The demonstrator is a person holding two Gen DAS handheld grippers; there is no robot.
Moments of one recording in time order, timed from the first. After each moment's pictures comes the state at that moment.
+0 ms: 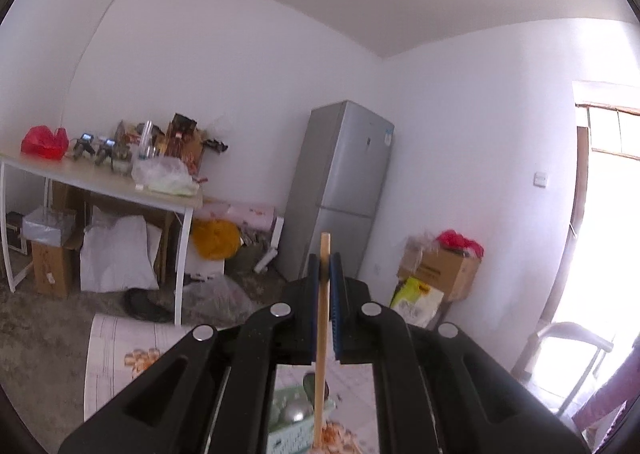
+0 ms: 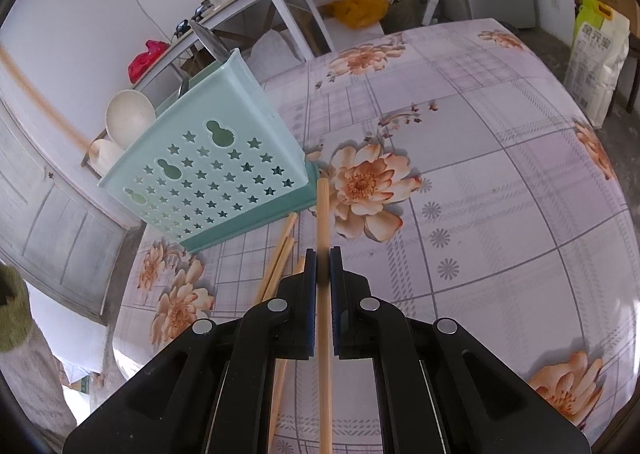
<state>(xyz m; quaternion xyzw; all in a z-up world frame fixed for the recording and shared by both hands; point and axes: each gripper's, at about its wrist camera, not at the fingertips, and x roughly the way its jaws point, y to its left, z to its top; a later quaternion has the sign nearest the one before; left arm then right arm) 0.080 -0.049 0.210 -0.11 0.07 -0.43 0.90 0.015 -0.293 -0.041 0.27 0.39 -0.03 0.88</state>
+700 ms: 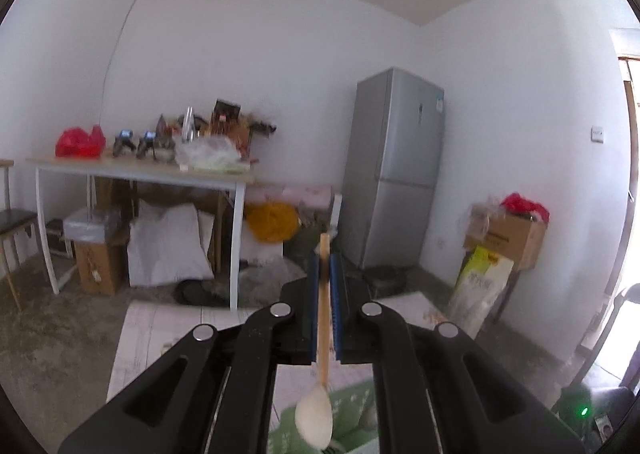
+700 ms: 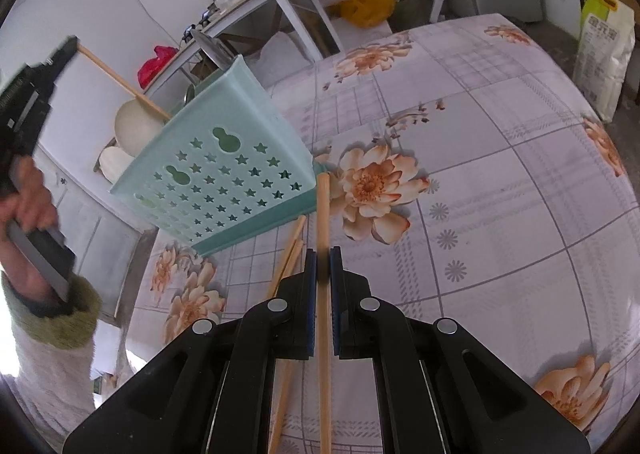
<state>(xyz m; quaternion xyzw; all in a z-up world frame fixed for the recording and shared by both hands) 0.136 -0.092 0.129 -0.04 0.11 -0.34 0.93 0.012 -0.299 -0.041 0.29 0.38 -0.01 0.88</state>
